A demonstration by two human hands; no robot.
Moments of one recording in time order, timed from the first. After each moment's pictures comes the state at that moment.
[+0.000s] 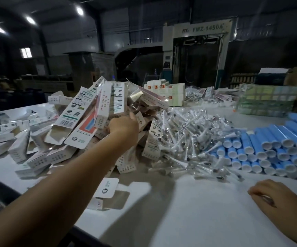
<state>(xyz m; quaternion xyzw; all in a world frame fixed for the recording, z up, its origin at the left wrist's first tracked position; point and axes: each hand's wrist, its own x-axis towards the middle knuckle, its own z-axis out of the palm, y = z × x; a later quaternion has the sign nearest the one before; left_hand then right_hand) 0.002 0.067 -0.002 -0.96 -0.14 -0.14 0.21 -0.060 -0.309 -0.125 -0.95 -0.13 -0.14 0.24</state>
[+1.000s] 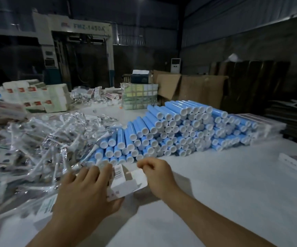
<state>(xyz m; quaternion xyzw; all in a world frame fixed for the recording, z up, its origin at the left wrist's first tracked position) -0.054 -0.130 -0.092 -0.90 0.30 -0.33 0.01 -0.067 -0.322 -0.103 -0.83 0.06 -0.23 0.50</state>
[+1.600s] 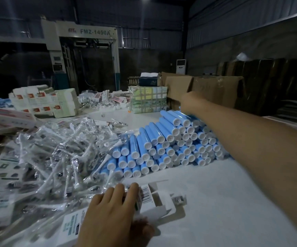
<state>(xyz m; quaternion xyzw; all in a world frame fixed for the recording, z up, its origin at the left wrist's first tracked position) -0.038 -0.143 -0.105 -0.88 0.35 -0.31 -0.03 0.081 -0.444 0.063 -0.97 0.20 -0.12 -0.11</state>
